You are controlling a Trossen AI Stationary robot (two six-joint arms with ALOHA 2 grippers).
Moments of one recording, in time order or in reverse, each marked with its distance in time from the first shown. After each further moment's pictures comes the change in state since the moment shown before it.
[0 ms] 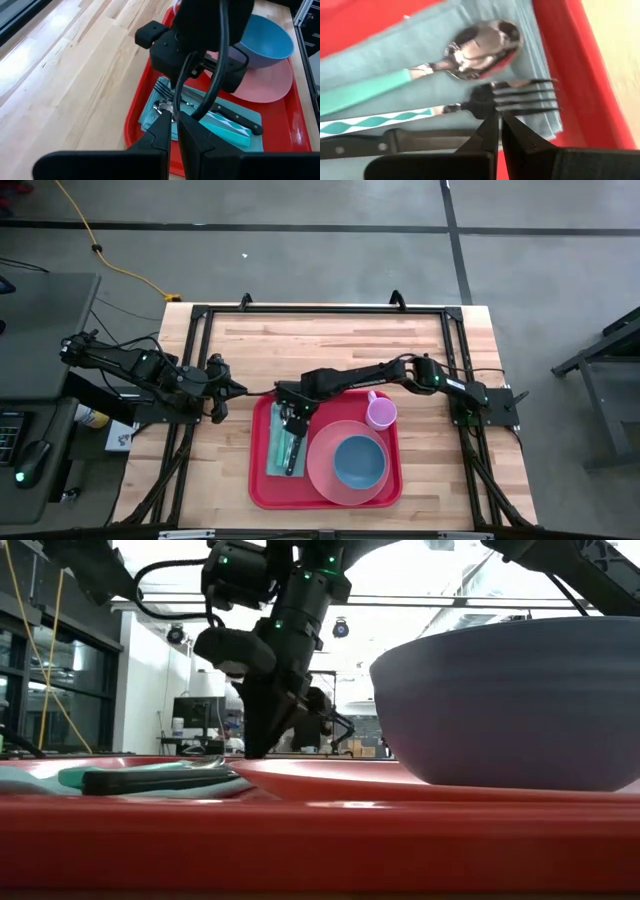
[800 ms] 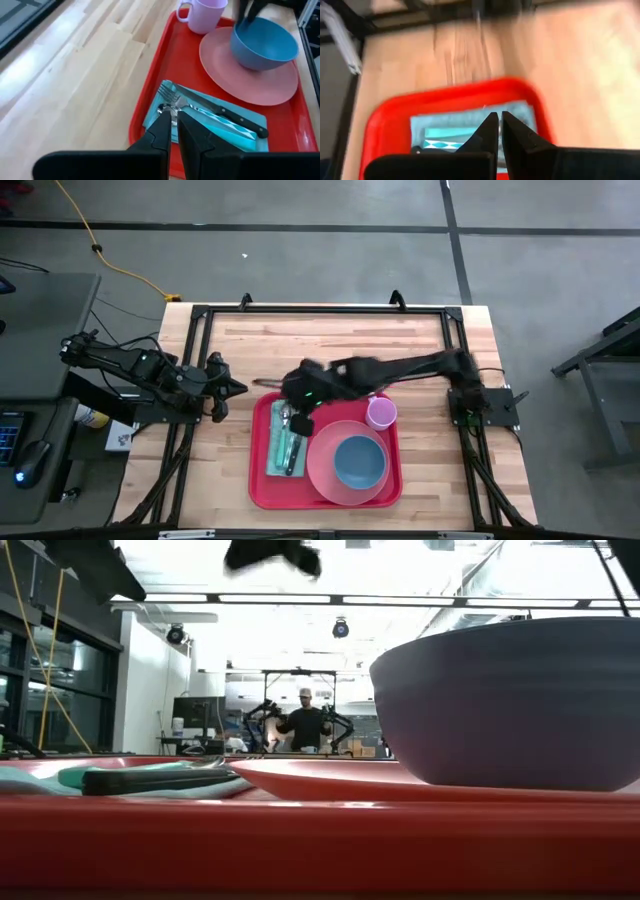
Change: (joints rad) left arm 0.000 -0.001 0.000 0.004 -0.023 0.017; right arm 0.089 -0.307 0.002 0.116 0.123 -0.173
